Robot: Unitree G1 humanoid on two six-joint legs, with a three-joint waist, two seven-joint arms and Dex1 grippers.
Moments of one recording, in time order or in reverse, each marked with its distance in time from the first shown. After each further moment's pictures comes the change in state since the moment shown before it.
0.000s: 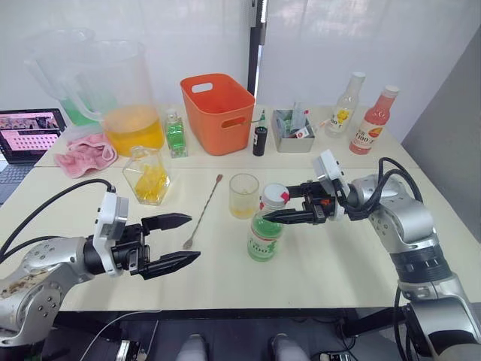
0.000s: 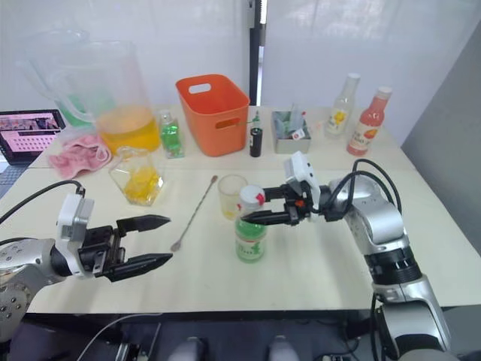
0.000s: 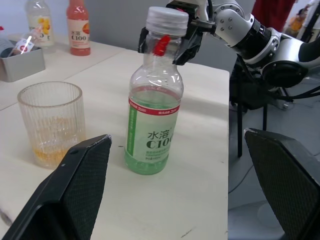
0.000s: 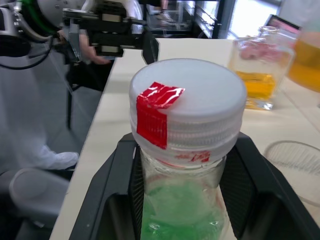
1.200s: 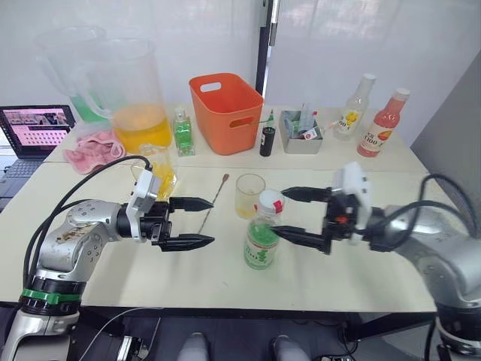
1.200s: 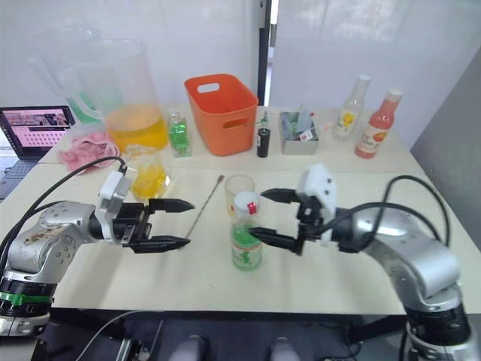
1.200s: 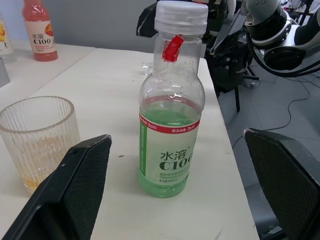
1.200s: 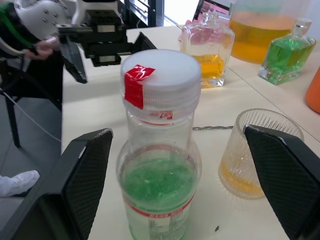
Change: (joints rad) left arm -0.357 -0.055 -0.235 0.328 0.188 -0.114 -0.229; right arm 0.287 -0.166 -0.252 -0.416 0.227 0.264 -0.312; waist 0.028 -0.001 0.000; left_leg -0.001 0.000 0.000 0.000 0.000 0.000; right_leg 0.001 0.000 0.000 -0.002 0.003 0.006
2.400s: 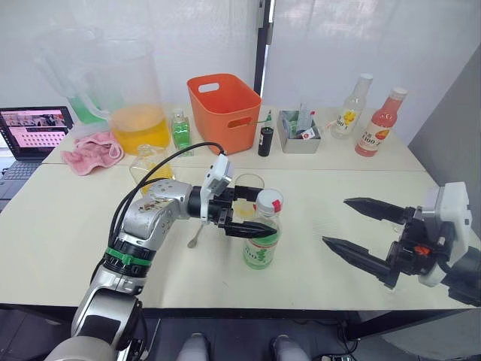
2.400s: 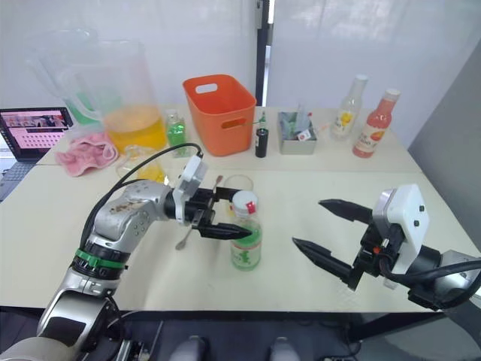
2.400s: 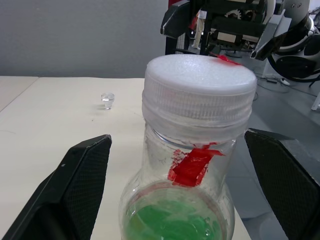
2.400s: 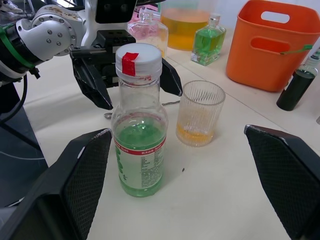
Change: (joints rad) left arm -0.290 -0.314 -0.229 0.144 0.137 0.036 0.032; right arm 0.461 -0.138 -0.480 -0.317 0.361 0.023 -0.322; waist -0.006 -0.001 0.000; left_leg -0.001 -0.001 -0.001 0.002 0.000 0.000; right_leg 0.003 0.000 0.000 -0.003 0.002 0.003
